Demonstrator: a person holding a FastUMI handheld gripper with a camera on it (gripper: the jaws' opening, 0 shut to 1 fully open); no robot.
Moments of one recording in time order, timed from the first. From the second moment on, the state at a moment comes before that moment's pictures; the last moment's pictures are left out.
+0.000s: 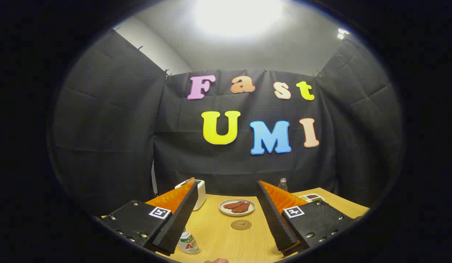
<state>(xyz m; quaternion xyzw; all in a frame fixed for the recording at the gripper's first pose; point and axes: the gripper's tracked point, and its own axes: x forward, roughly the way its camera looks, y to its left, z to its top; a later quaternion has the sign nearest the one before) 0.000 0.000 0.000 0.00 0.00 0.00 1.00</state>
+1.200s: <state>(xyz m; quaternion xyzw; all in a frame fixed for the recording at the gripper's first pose) 0.015 0.048 -0.022 0.01 0.00 0.01 1.00</state>
